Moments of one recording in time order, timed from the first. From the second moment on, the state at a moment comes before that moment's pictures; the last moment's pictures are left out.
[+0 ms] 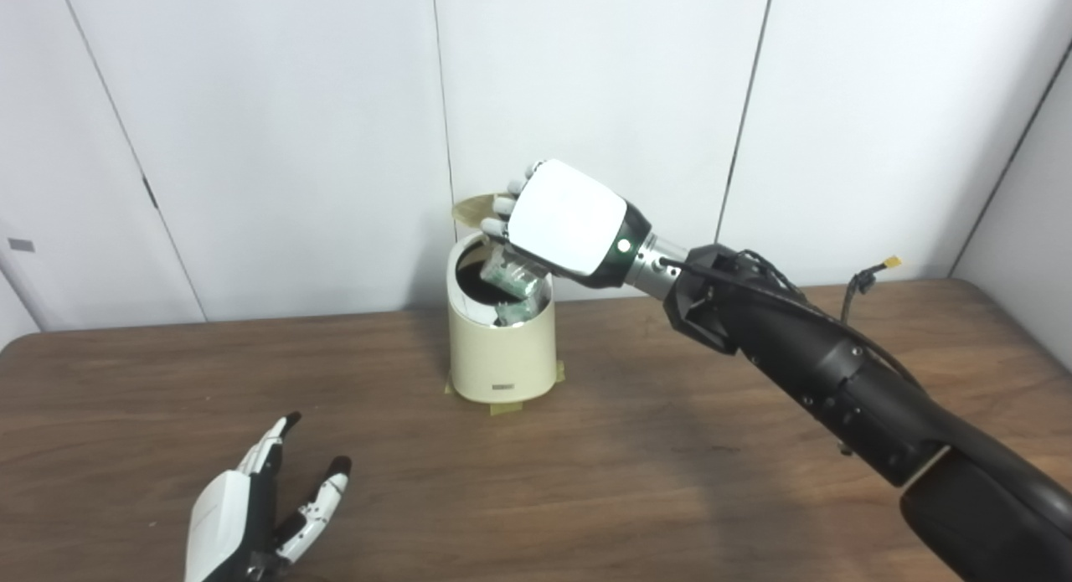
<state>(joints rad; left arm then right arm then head) 0.00 0.16 -0.10 -0.13 0.64 0.22 0.14 -0.94 -0.43 0.61 0.38 -1.48 -0.25 -0.43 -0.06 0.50</state>
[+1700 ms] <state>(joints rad) -0.04 0.17 -0.09 -0.07 0.58 0.21 0.18 -0.54 -0.16 0.05 0.01 -0.43 0.04 -0.27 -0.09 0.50</state>
